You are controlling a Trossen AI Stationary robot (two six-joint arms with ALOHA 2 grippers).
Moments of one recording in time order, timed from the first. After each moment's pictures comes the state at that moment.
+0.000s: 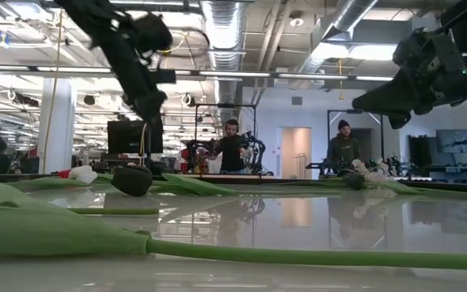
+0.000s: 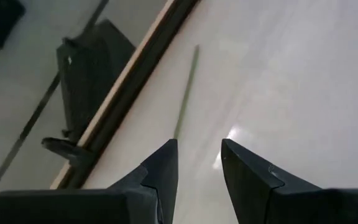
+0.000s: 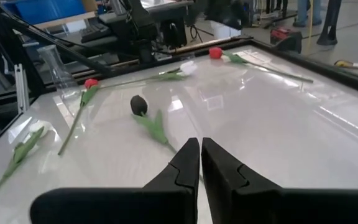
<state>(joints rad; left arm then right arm) 0.58 1.36 0.90 -0.40 -0.26 0.18 0.08 0.75 0.06 0.52 0.24 0.24</state>
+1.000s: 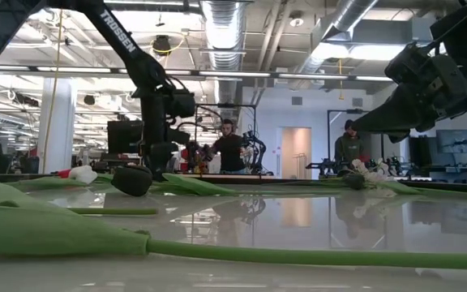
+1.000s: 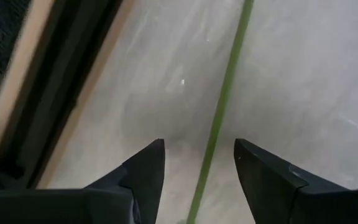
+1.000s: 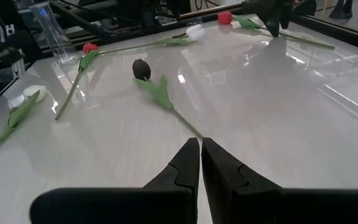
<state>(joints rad) 0.82 1.92 1.23 -0.62 -0.08 0.28 0.12 0.96 0.06 0.63 0.24 0.25</state>
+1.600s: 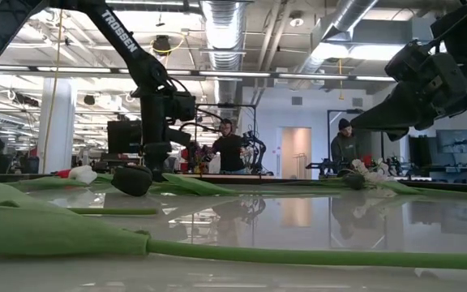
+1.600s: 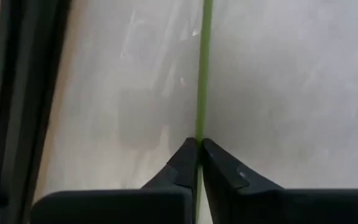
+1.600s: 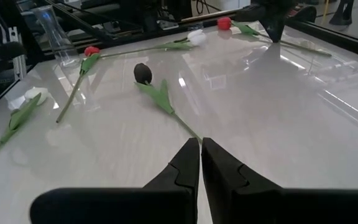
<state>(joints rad) 0.78 1.92 1.23 -0.71 -0.05 0.45 0.12 0.96 0.06 0.65 0.24 0.24</state>
